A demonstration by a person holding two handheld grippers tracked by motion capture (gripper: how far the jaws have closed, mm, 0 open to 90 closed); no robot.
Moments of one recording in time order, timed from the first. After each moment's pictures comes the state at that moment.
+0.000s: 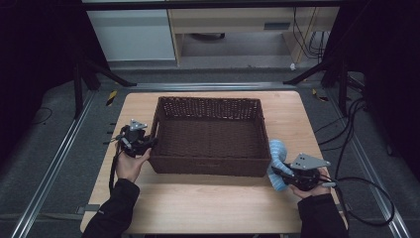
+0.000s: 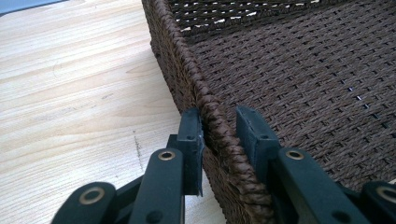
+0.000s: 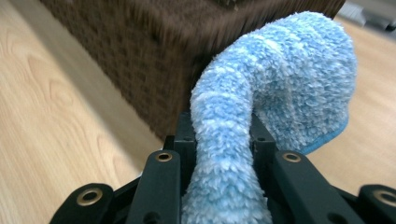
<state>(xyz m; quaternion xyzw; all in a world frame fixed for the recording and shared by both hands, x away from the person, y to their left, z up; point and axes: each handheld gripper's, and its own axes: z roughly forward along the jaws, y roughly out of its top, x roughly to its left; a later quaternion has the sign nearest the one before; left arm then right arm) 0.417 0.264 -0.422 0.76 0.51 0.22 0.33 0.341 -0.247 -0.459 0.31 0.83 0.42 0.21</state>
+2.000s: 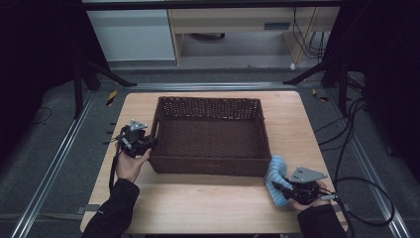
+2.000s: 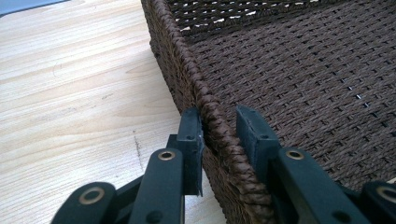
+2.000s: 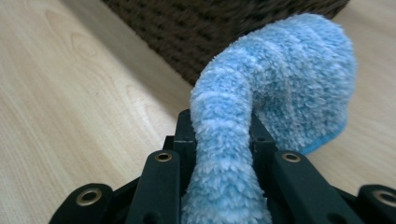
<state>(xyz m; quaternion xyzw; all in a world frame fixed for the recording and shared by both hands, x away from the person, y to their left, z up) 0.417 0.263 -0.422 0.77 0.51 0.22 0.33 0.314 -0.247 -0.479 0.33 0.84 0.39 0.18</state>
